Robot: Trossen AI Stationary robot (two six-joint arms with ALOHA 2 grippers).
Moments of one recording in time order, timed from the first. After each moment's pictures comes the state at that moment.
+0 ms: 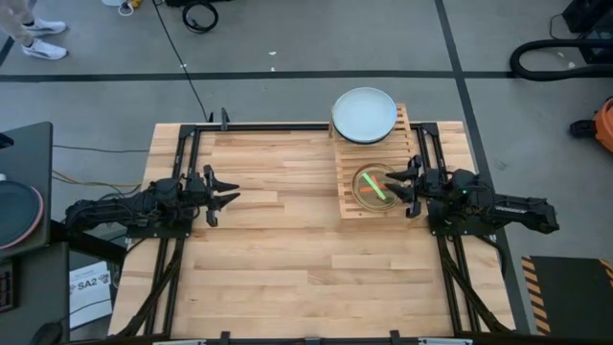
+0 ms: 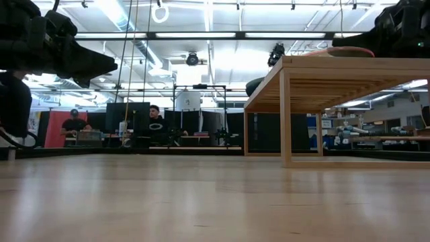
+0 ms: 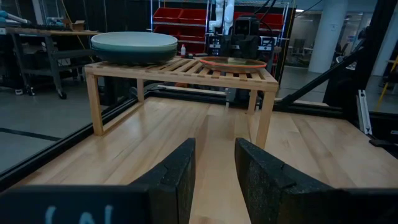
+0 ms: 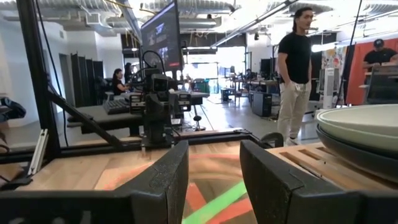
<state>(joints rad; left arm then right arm) 0.11 0.03 0.01 0.03 -0.11 -0.07 -0.20 0.01 0.01 0.20 -0.02 0.03</state>
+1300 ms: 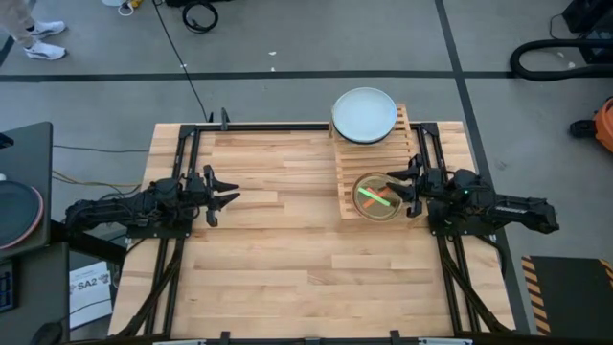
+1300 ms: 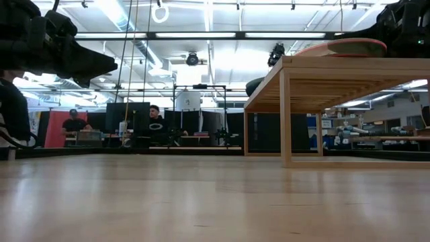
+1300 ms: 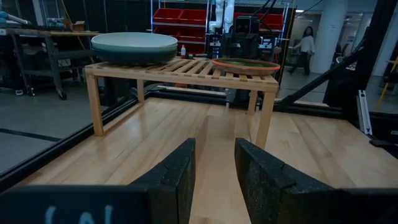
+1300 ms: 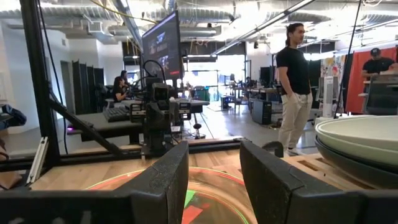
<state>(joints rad) 0.11 0.03 0.01 0.04 -0.11 -0.07 -0.20 0.01 0.01 0.23 -0.02 0.02</state>
